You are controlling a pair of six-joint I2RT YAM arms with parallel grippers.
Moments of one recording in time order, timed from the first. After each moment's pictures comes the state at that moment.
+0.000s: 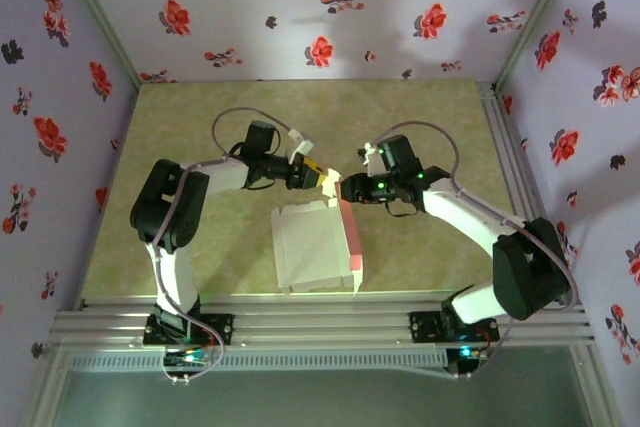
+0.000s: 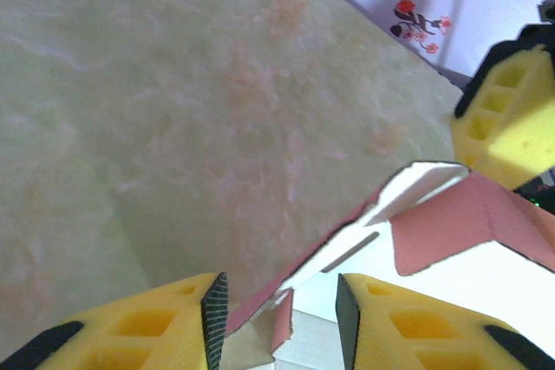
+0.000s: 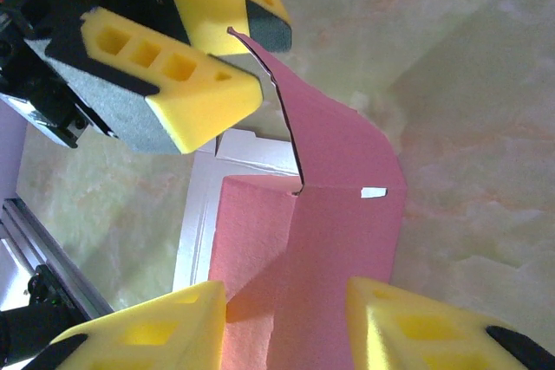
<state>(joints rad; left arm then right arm) -0.45 1.94 1.11 0.11 0.97 0.09 0.51 1.43 0.93 -0.37 -0.49 0.45</state>
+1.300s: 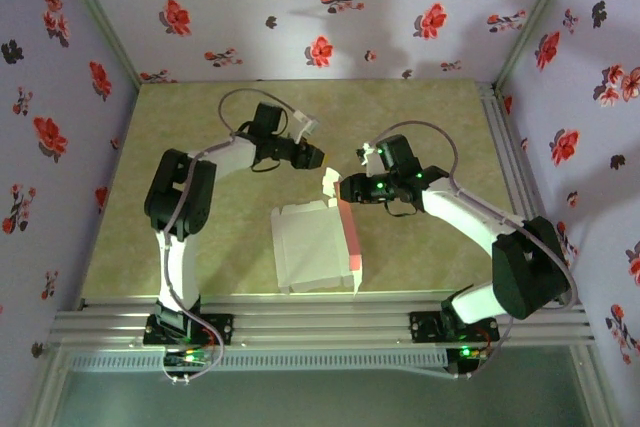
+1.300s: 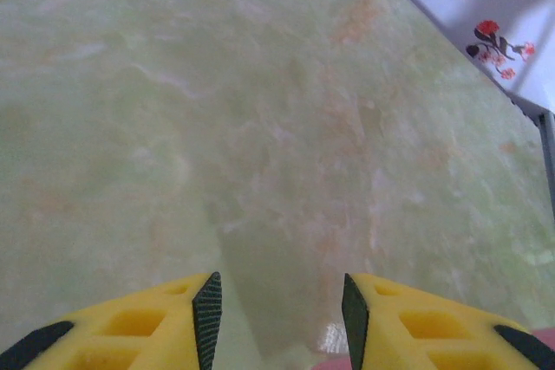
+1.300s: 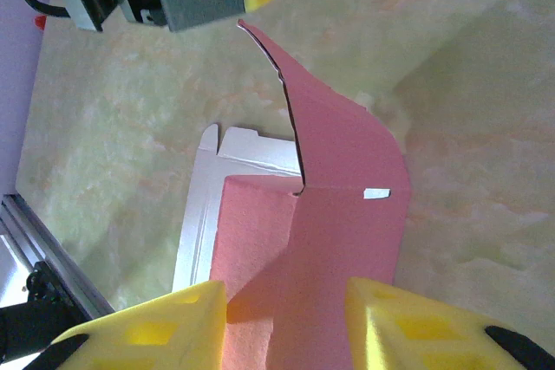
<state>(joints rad) -0.45 2.07 1.41 -0.13 0.84 0.07 0.52 1.44 0.93 -0.37 -0.49 0.44</state>
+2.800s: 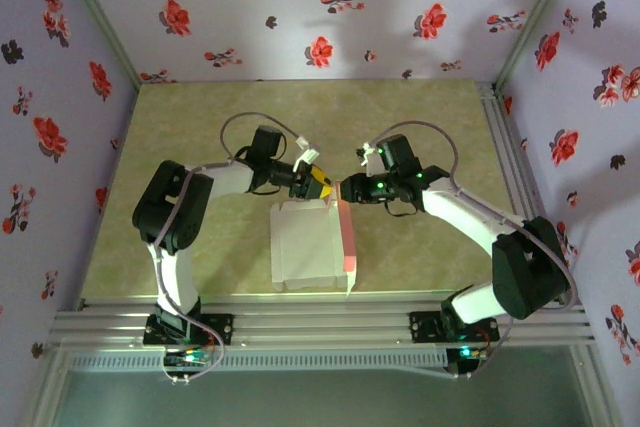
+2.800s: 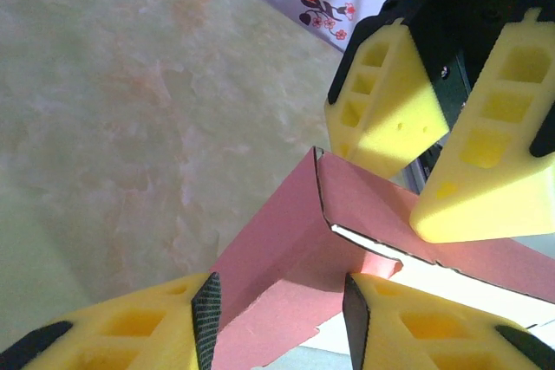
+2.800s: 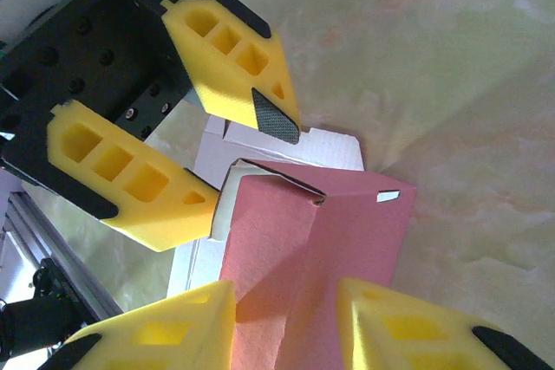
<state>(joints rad) -0.50 1.94 1.10 0.11 1.13 0.11 0.52 1.44 0.93 -0.37 -0.51 0.44</state>
